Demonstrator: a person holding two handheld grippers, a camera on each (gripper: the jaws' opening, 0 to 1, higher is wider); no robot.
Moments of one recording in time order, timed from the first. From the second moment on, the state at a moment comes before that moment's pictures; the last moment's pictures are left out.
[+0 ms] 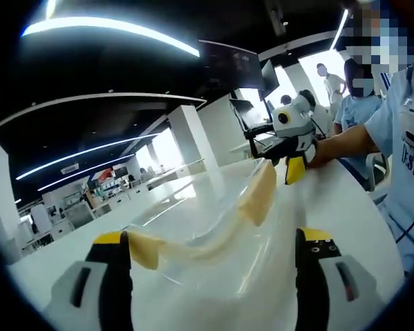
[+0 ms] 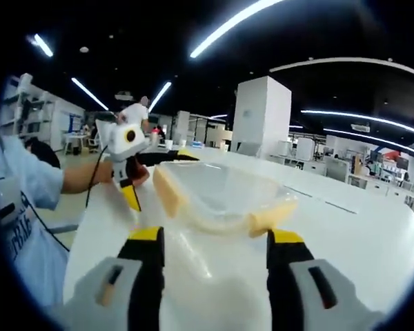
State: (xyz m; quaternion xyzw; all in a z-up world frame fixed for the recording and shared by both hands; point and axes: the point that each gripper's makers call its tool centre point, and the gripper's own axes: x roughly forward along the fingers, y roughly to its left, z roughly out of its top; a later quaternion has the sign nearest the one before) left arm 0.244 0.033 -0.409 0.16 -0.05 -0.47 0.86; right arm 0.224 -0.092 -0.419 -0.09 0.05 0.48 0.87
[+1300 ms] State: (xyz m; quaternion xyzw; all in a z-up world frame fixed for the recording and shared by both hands) left arm 0.244 0.035 -0.411 0.17 -0.05 -0.47 0.86; right arm 0.231 -0.094 -0.411 0.00 0.06 0.47 0.88
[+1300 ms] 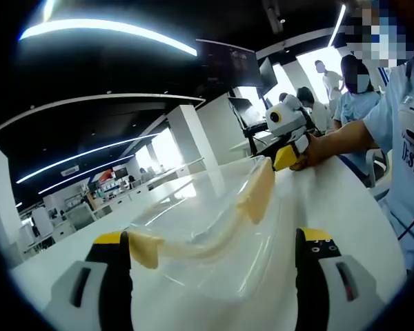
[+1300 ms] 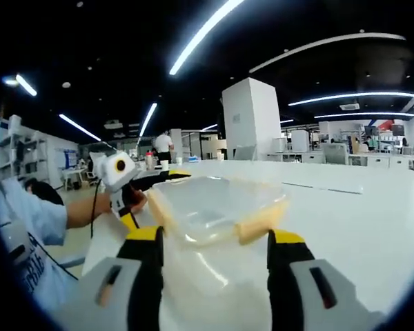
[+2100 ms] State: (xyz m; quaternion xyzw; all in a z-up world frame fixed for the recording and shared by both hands) left arm 0.244 0.036 -0.413 0.19 -0.05 -0.48 0.86; right arm 0.233 -0.094 -0.412 -0.02 0.06 0.46 0.88
